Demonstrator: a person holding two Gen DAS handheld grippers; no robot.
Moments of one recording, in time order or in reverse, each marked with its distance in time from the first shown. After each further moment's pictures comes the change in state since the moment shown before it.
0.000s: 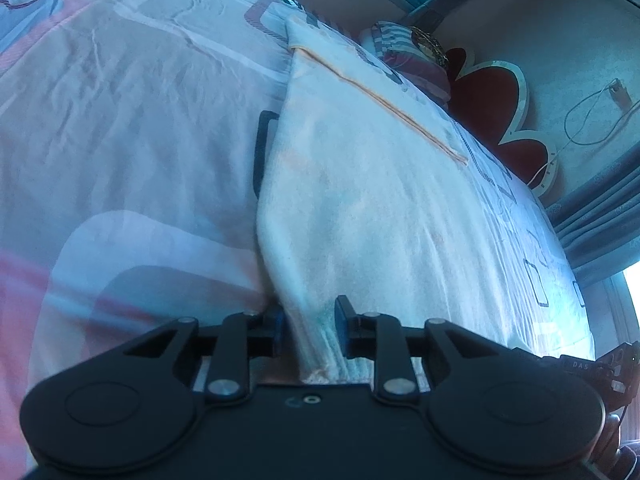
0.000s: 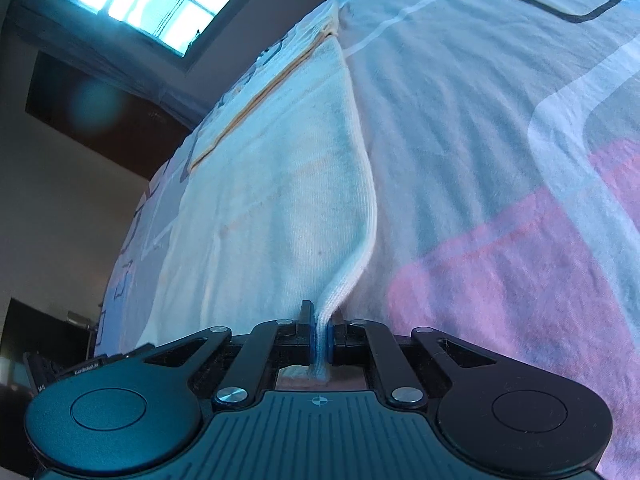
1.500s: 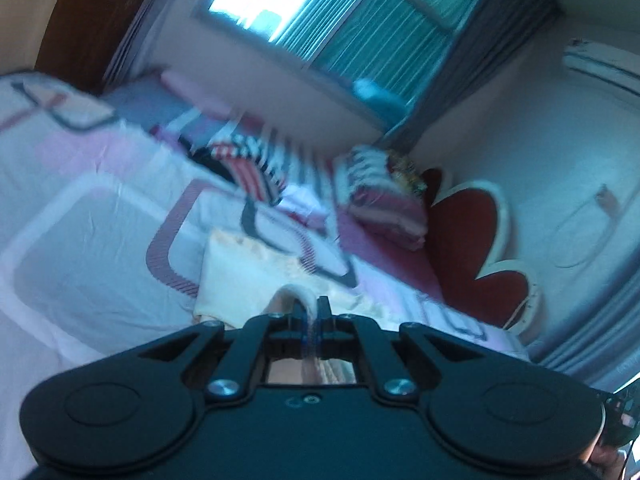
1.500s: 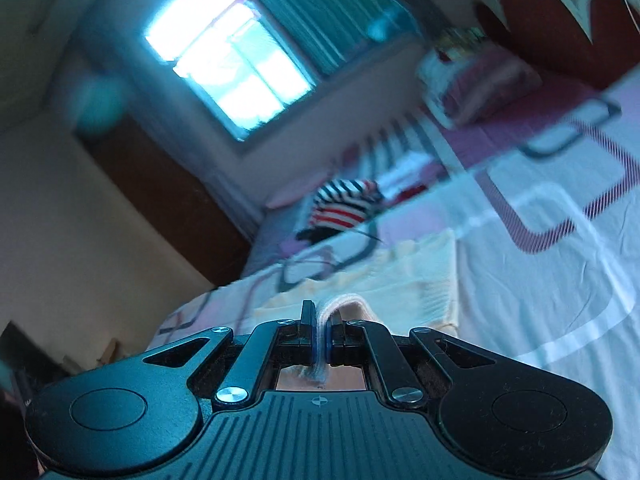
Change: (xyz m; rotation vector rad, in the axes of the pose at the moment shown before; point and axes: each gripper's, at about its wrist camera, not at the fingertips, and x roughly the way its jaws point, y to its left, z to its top) left arm 0.042 -0.082 0.233 -0.012 -0.323 -0.040; right arm 0.041 0.125 0.265 -0.204 -0.270 0.061
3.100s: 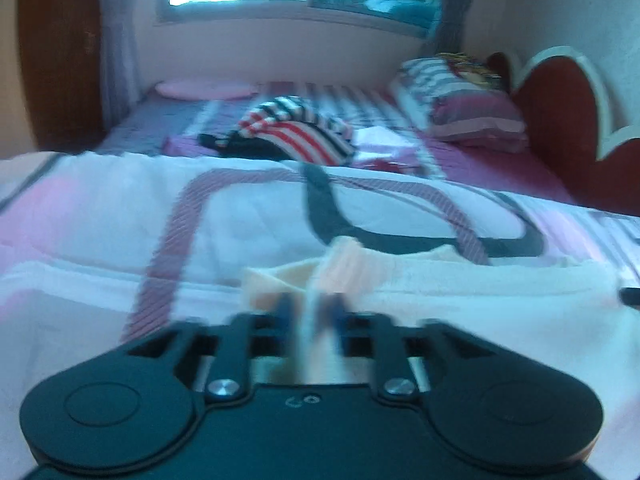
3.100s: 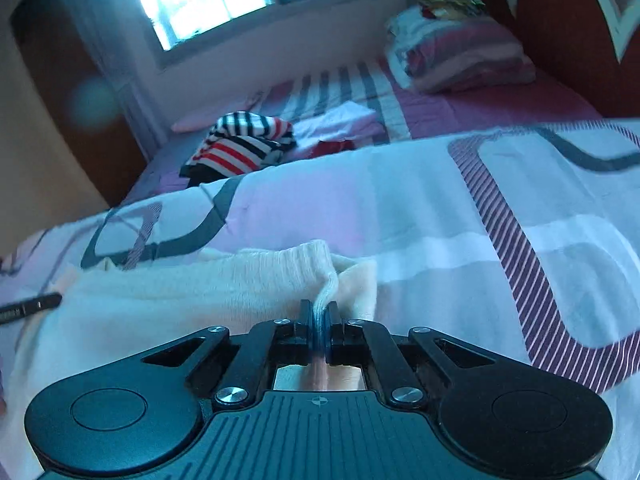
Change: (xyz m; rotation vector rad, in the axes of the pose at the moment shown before) left arm 0.215 0.031 0.021 0.399 0.103 0.342; right arm 0.229 -0.112 0.024 -0.216 0.166 -0.293
